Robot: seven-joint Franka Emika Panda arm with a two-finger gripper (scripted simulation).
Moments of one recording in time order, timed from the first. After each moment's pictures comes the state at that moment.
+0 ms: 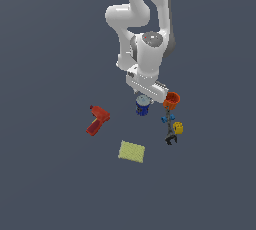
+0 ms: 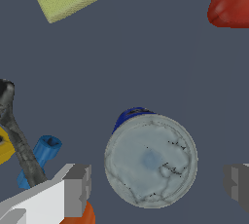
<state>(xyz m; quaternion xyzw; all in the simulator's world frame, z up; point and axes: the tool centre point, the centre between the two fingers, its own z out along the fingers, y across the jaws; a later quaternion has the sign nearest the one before) -0.114 0.078 0.125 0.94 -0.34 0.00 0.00</state>
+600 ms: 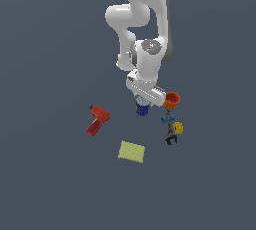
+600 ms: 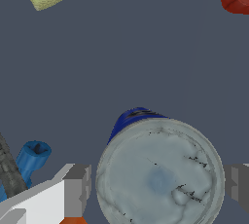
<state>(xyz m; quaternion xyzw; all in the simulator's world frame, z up) -0.114 0.079 0.099 0.94 -0.34 0.00 0.00</state>
